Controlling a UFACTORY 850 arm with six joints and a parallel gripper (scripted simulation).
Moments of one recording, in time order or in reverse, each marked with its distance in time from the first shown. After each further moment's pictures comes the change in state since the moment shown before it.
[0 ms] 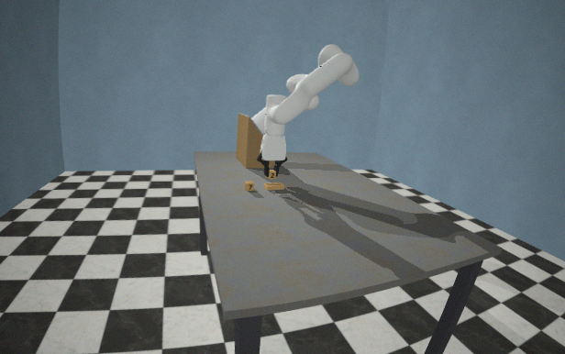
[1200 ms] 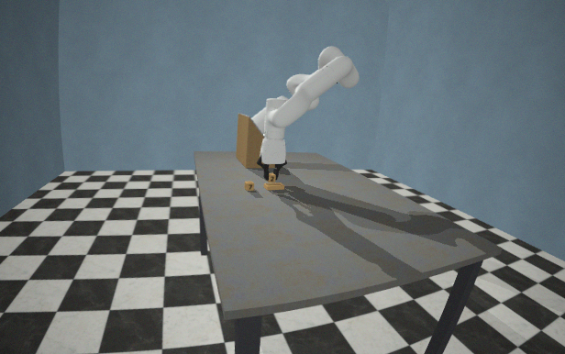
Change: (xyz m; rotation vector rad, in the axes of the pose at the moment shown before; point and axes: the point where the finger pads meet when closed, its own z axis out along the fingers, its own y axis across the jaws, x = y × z) arm 0.000 0.000 0.015 0.000 0.000 0.000
